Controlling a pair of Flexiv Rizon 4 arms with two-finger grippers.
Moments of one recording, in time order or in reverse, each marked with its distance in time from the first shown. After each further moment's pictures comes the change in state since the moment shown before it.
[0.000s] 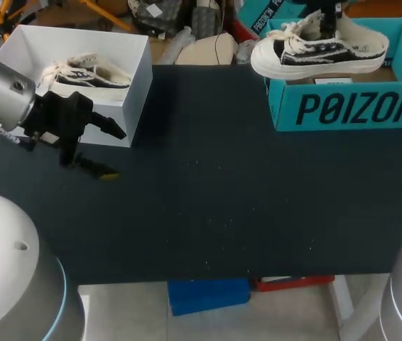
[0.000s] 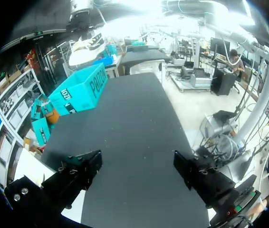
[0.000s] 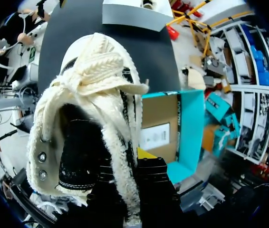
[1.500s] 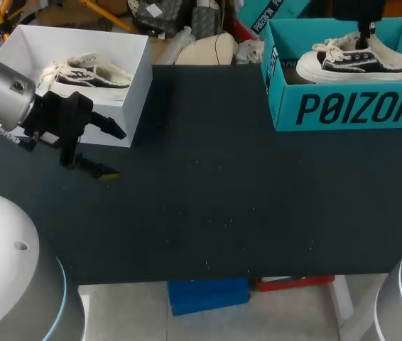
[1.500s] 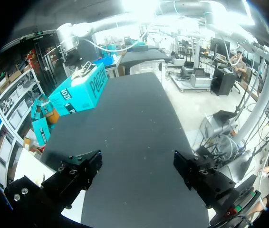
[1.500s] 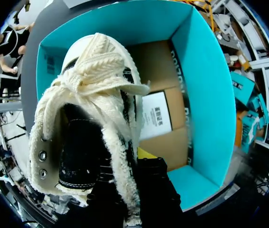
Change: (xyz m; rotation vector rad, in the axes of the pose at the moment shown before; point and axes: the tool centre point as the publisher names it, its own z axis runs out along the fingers) left arm 0.000 0.000 0.000 0.000 0.000 0.000; right arm -0.114 -0.097 0.201 -0.018 0.238 0.092
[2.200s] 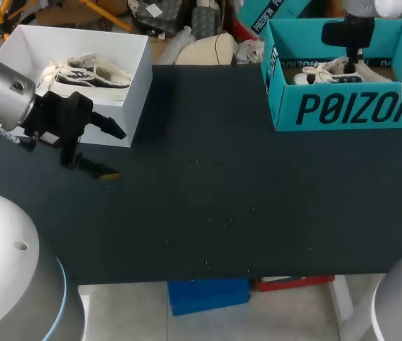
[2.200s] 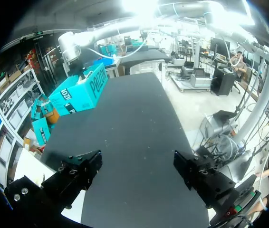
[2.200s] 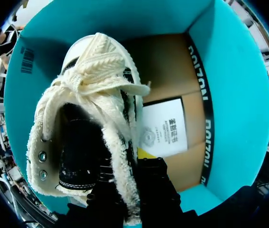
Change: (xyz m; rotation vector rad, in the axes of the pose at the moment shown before) left arm 0.000 0.000 0.000 0.000 0.000 0.000; right arm 0.011 0.020 0.069 -0.031 0.036 -0.020
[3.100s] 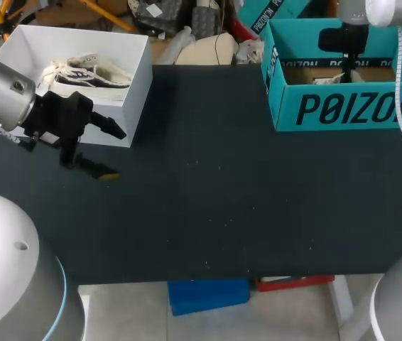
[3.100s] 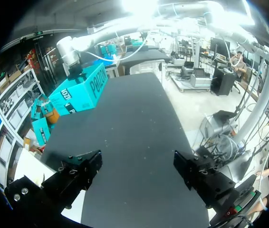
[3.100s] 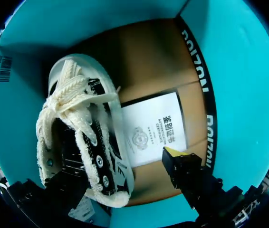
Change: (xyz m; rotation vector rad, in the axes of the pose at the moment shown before) left arm 0.000 0.000 0.000 0.000 0.000 0.000; right arm -0.020 -0.002 0.012 0.032 -0.028 0.067
